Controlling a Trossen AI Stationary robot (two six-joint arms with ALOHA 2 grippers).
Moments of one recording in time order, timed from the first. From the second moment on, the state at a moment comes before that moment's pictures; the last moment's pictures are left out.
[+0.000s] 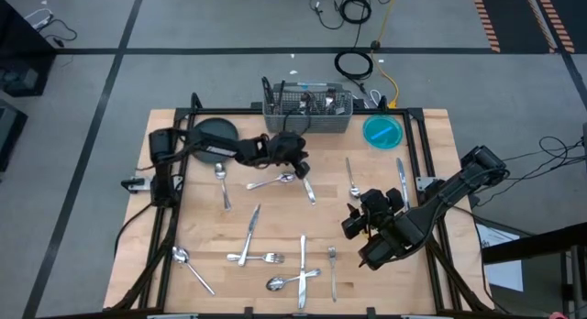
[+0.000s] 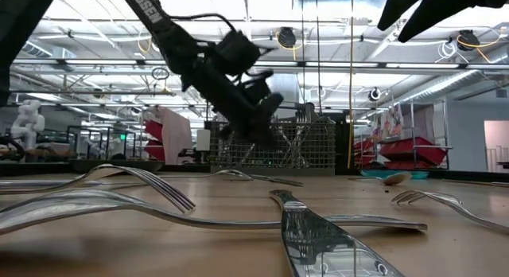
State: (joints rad) left arm 0.28 1.94 1.09 0.17 -0.10 -0.27; right arm 0.64 1.59 1.35 -1.35 0.84 1.72
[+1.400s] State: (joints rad) left arm 0.11 1.99 1.12 -0.08 0.11 -0.59; right arm 0.49 1.86 1.35 -0.89 0.70 1.56
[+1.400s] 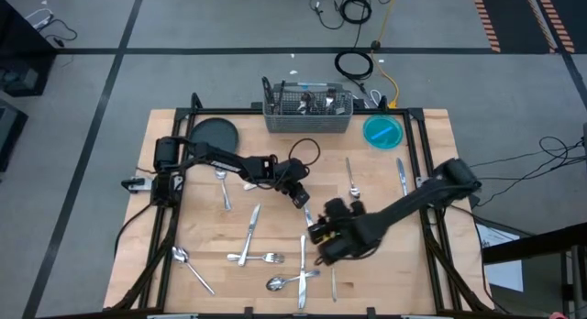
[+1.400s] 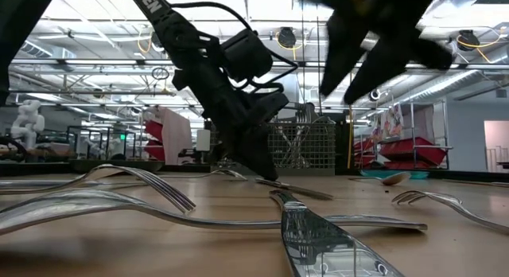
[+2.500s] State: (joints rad) left arm 0.14 1.99 1.11 -0.06 0.20 -0.59; right arm 0.27 2.07 1.35 -0.58 0.51 1.11
